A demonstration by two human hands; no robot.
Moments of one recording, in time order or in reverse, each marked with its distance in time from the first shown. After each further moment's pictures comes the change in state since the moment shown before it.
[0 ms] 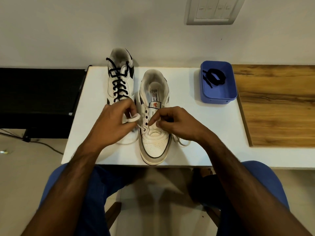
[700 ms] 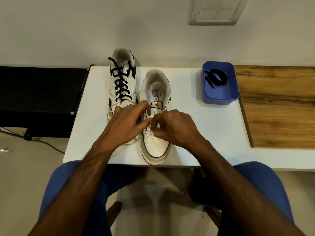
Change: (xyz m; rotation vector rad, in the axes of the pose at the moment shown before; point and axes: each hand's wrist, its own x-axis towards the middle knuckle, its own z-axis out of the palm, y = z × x) left_hand 0.006 0.005 0.025 0.169 -0.107 0.013; right_hand 0.001 -0.006 0.026 -0.634 0.166 -0.083
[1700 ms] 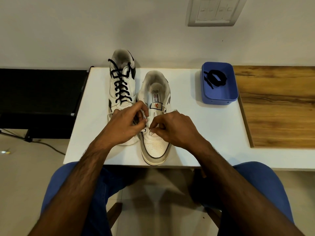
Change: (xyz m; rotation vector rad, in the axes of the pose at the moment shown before) left_hand -0.003 0.000 -0.009 -0.198 -0.065 -0.093; right_hand 0.000 0.004 -0.001 0.030 -0.050 0.031
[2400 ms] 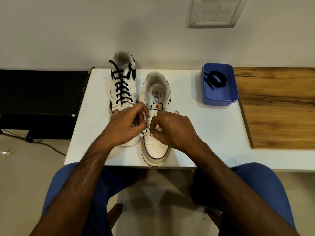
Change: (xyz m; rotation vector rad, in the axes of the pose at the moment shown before) left_hand 0.001 0.000 -0.001 0.014 0.001 -0.002; right_hand 0.001 -0.006 0.005 -0.109 0.079 -0.084
